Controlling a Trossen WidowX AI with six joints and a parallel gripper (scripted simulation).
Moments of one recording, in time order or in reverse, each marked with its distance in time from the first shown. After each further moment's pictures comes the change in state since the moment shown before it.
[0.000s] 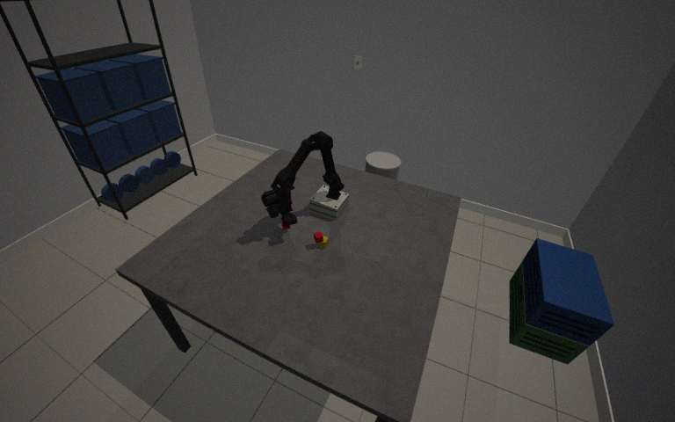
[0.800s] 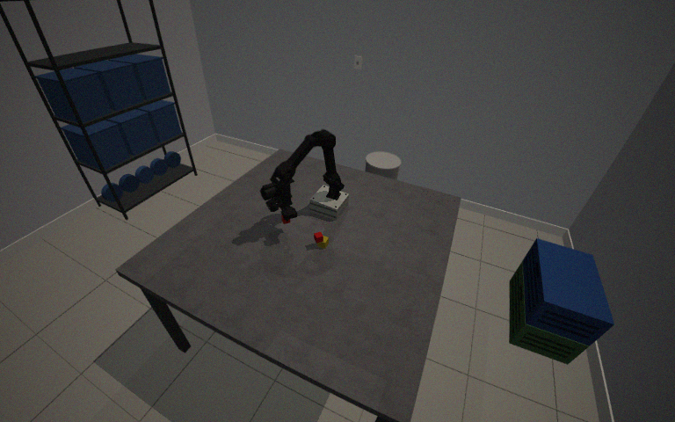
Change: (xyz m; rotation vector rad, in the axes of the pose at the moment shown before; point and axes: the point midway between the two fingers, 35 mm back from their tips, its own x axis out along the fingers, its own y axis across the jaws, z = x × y) arm -0.036 0.000 -0.001 -0.011 0.013 -0.004
